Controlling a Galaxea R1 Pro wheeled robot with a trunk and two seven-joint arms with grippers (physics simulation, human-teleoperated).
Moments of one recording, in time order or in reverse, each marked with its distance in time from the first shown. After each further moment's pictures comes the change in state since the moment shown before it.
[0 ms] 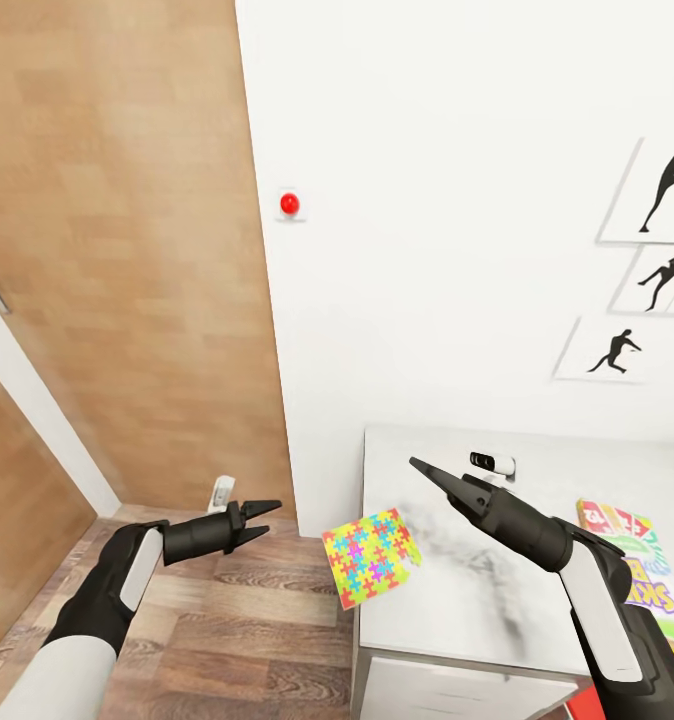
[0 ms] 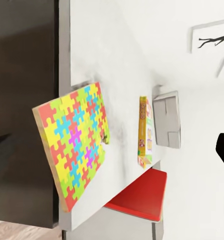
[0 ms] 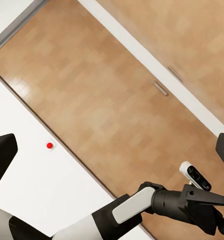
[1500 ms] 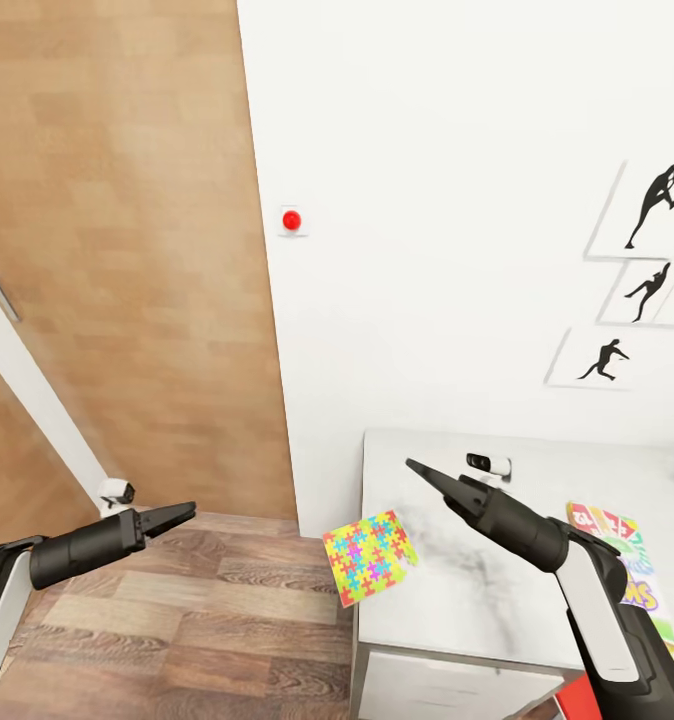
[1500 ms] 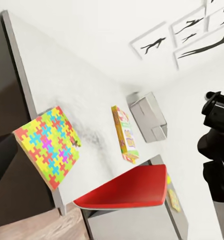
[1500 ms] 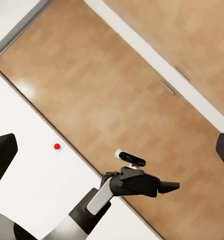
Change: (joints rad) left arm 0.221 0.227 0.108 -0.447 -0.001 0.016 -0.355; right arm 0.000 0.005 0.012 0.000 -0.002 0.005 -0.004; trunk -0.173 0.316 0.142
